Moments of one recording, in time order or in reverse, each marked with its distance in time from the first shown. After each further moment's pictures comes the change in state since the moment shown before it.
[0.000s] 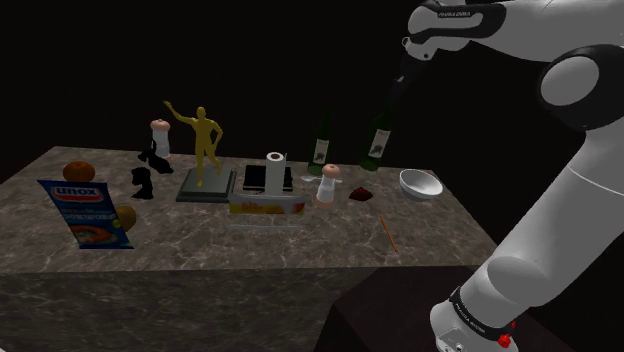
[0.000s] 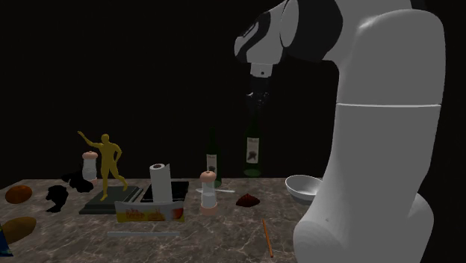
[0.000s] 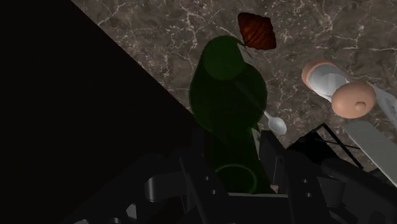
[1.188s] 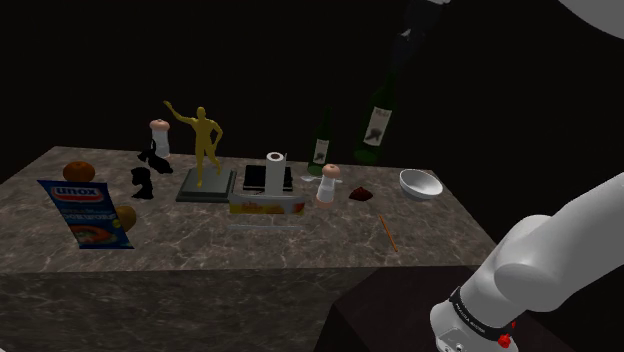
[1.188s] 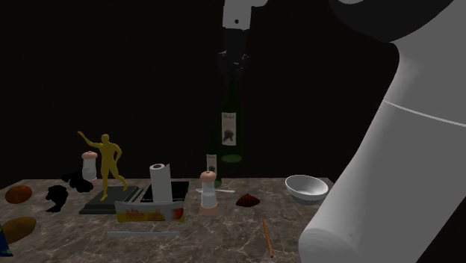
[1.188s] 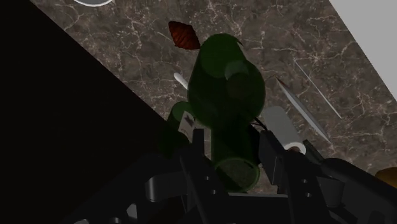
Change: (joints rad) arm 0.133 -0.293 0.200 0.039 -0.121 -0.314 0.346
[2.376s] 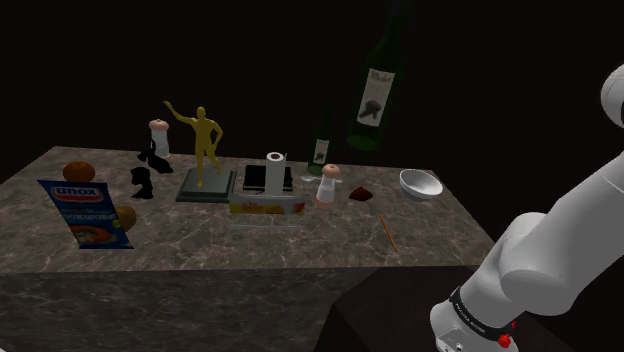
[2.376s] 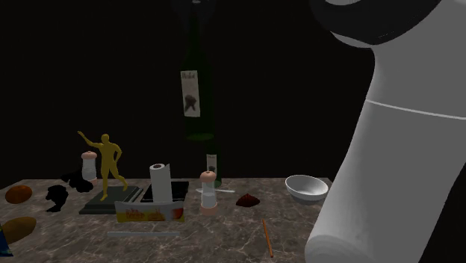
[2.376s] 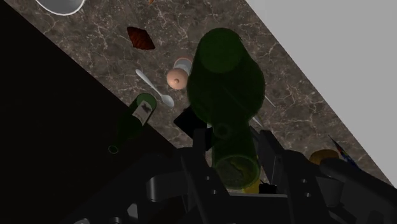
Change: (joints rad) arm 0.118 0.104 0.238 0.523 -0.019 -0.434 0.329
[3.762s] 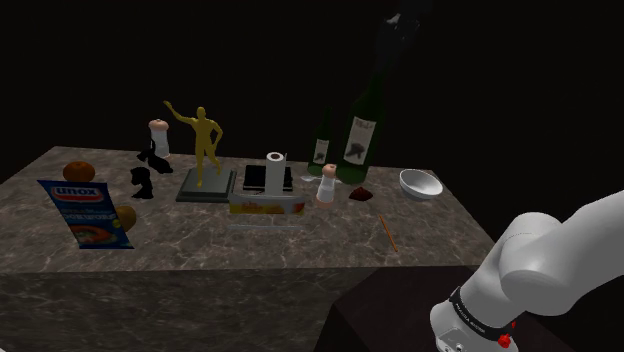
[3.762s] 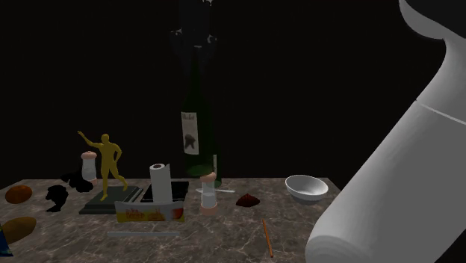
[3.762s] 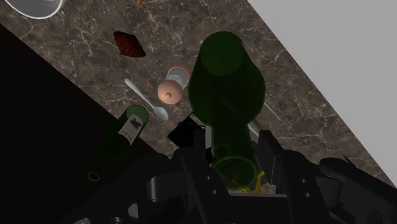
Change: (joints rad) arm 0.004 -0.251 -0.012 -0.590 0.020 0.338 0.013
